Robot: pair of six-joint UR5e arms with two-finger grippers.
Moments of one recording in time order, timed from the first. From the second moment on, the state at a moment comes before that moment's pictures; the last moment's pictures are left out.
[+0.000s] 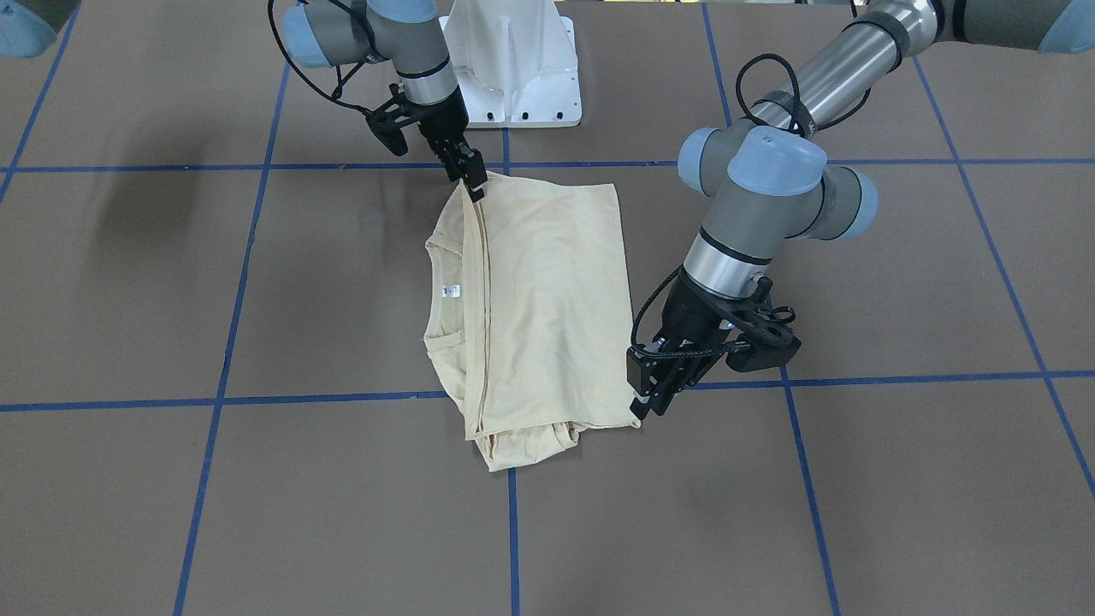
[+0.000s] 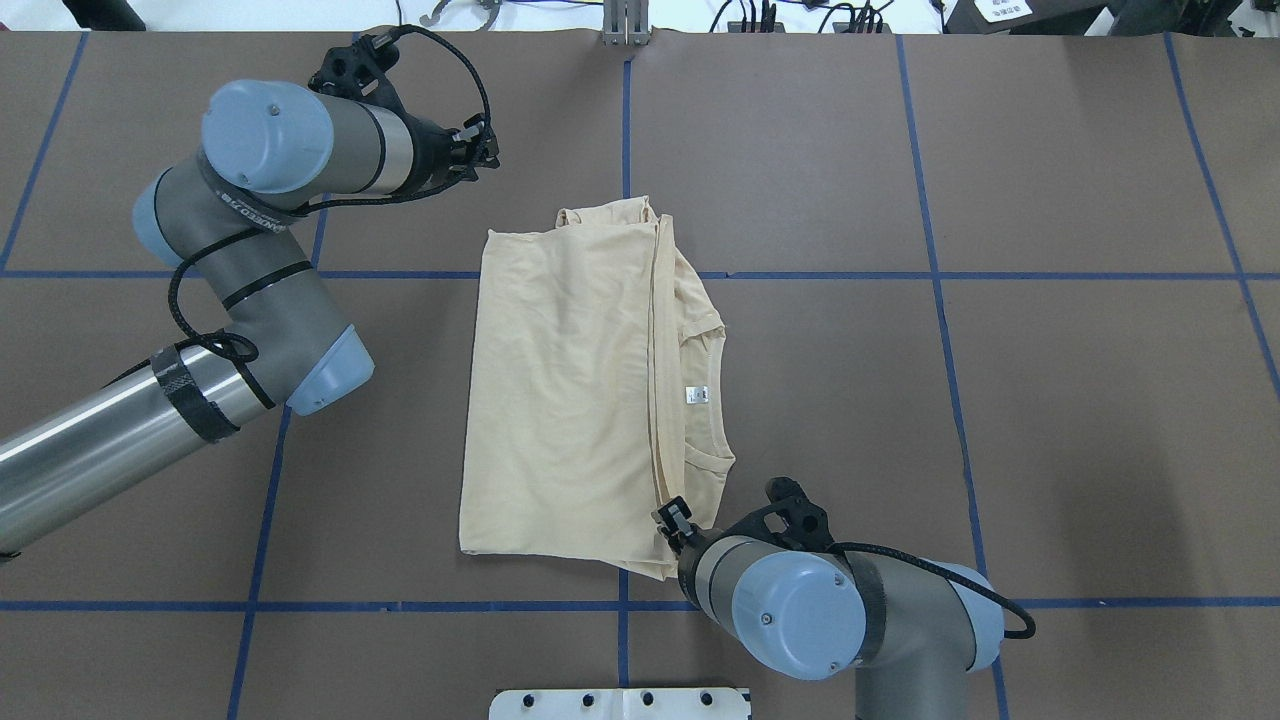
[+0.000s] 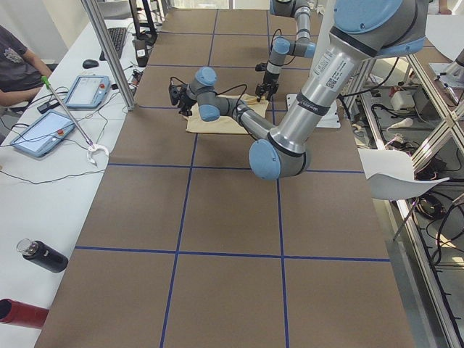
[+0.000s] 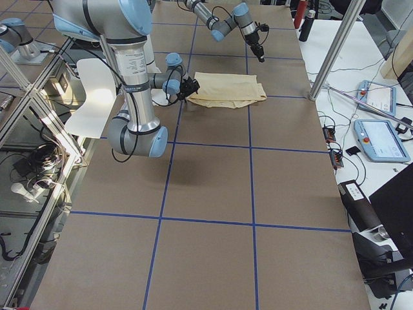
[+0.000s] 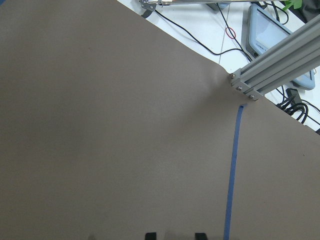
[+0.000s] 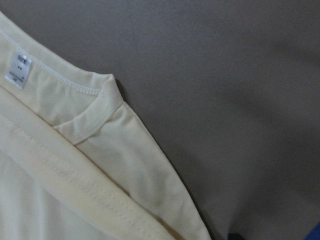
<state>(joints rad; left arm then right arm) -0.77 -2.20 -1.41 -2.32 -1.73 -1.58 0.14 -1.15 1.83 -1.27 1.45 2.46</state>
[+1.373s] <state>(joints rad) -0.52 -1.89 -1.84 -2.22 -1.61 -1.87 0.16 -1.19 1.91 -1.27 1.47 2.45</state>
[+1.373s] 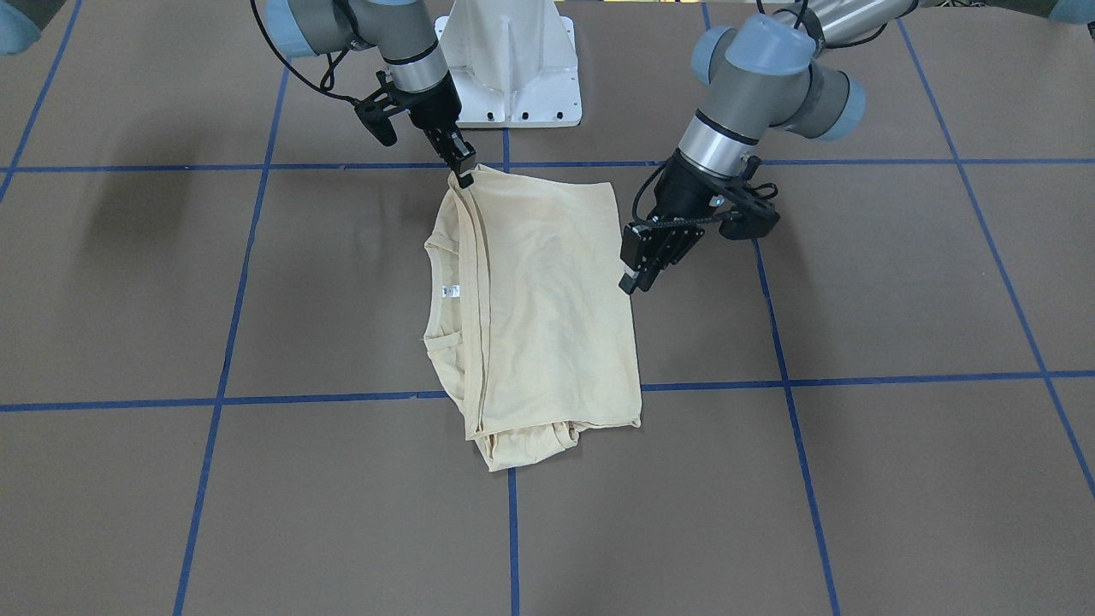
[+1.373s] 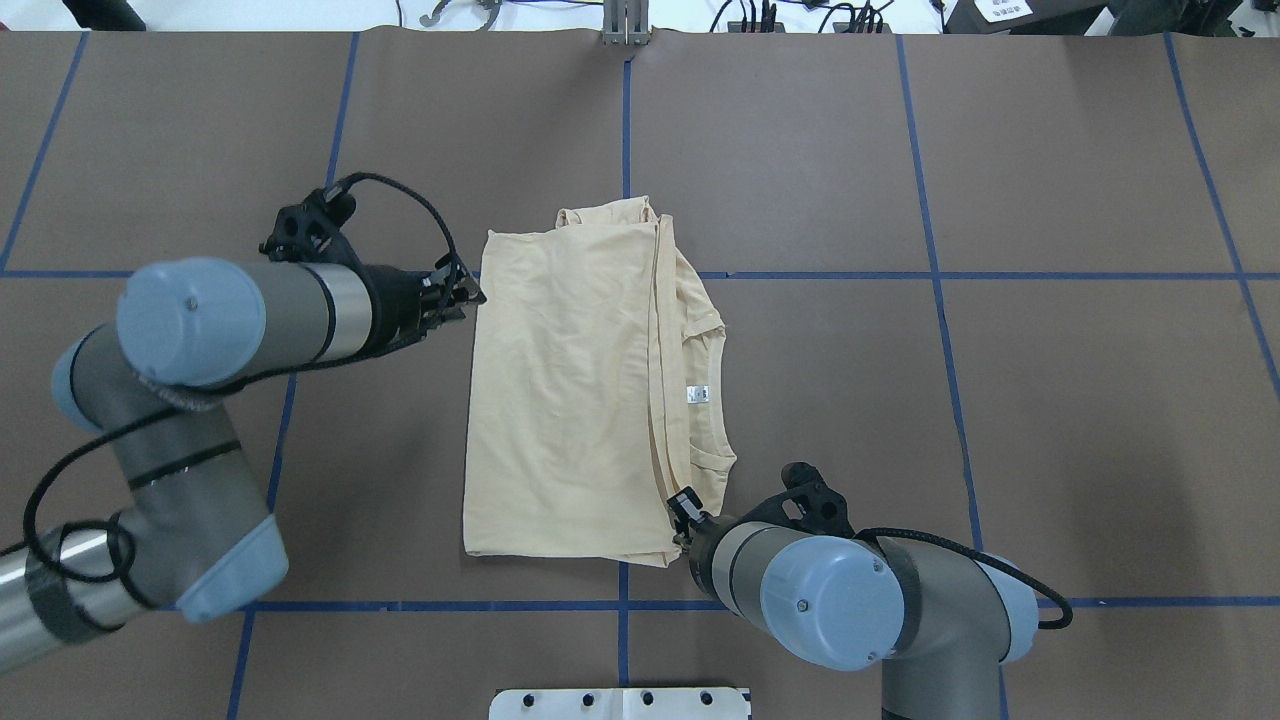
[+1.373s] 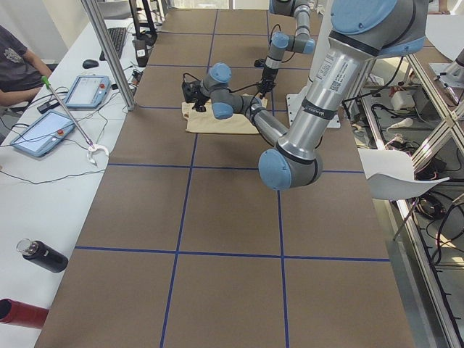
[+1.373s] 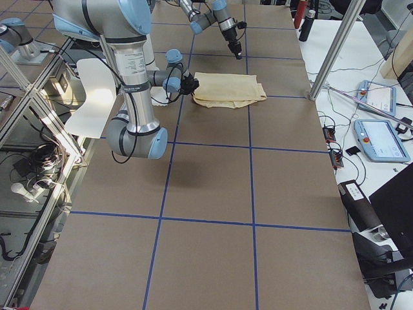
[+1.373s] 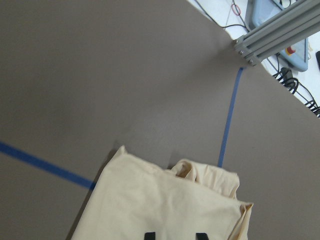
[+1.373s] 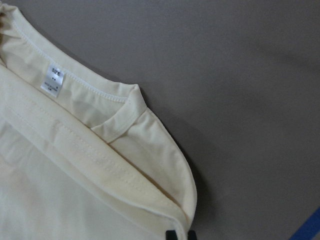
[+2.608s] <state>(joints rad) -0.16 -1.78 -1.96 -2.04 -1.47 -2.24 0.16 -1.20 1.93 -1.27 1.47 2.45</state>
